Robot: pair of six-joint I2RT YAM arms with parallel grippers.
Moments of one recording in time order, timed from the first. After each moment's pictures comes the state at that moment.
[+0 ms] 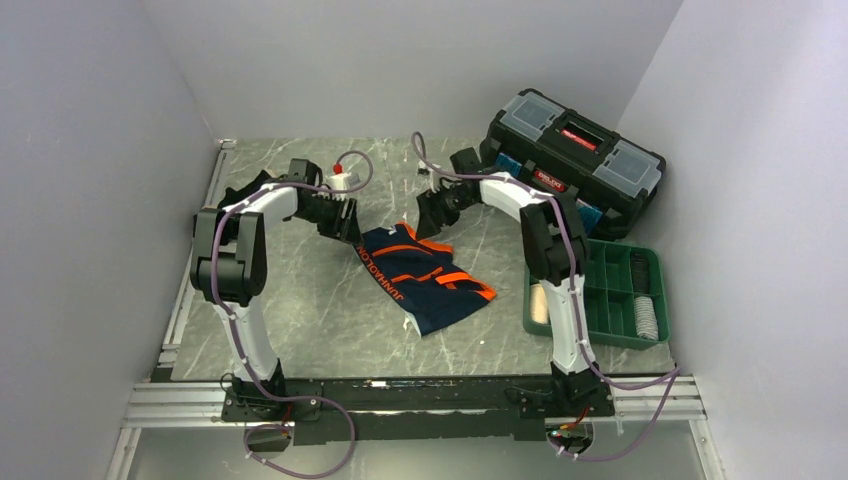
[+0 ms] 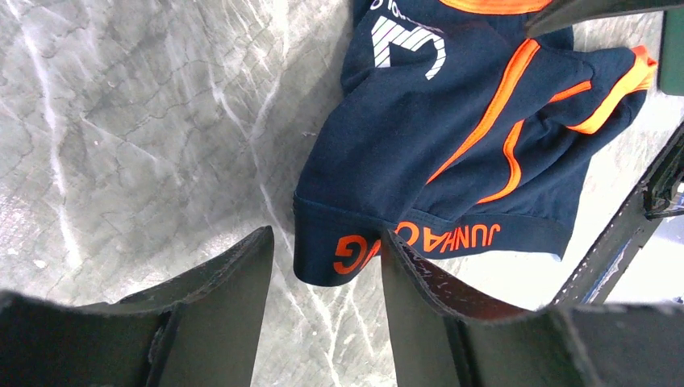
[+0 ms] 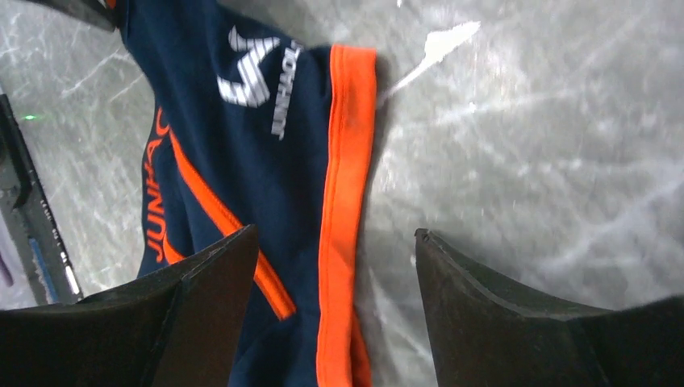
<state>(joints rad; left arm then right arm) -0.12 1.96 1.34 -0.59 0.71 0.21 0.39 2.24 1.70 -0.56 -0.75 -0.22</state>
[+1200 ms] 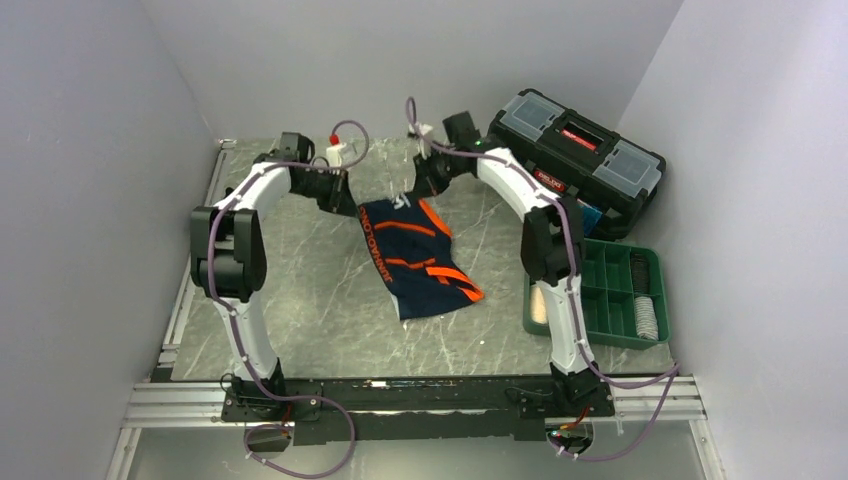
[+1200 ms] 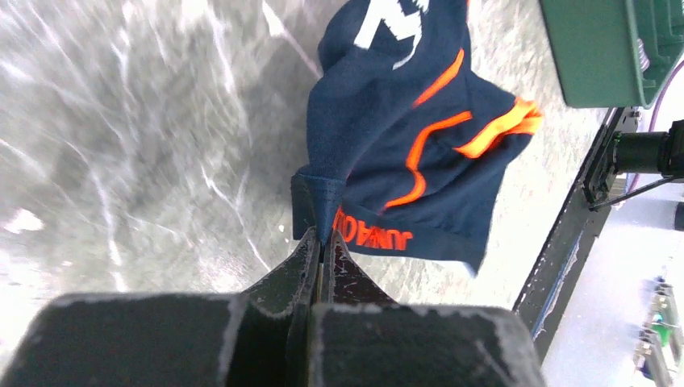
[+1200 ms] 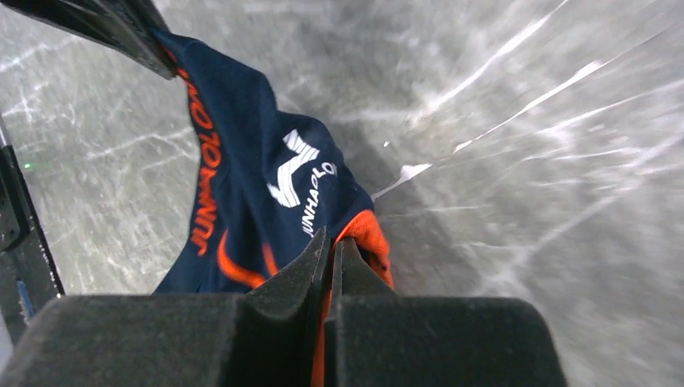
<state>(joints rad) -0.09 2.00 1.53 -0.69 0.87 0.27 0.43 2.32 2.03 -0.66 -0.71 -0.19</state>
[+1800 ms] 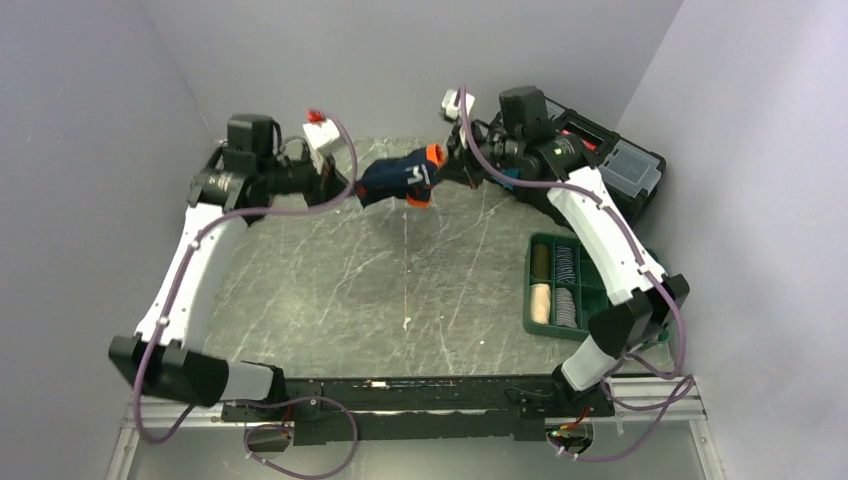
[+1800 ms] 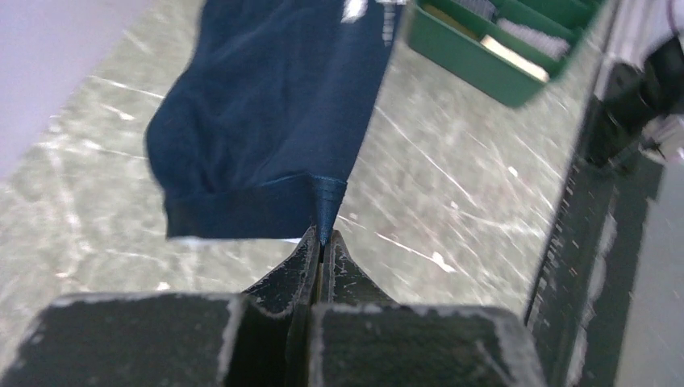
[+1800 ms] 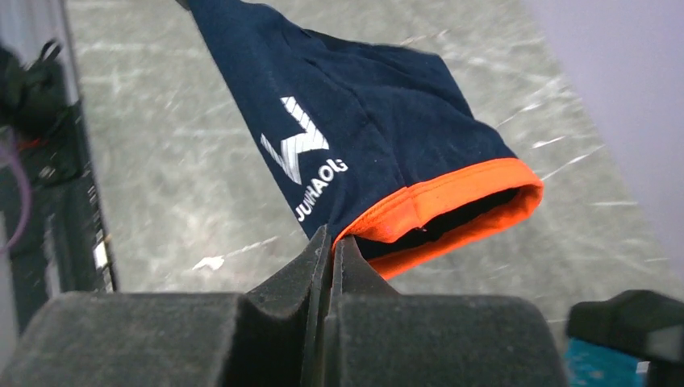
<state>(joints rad) -0.15 1.41 1.59 -0.77 0.87 0.41 0.44 1.65 1.90 -0.78 -0.67 -0.39</state>
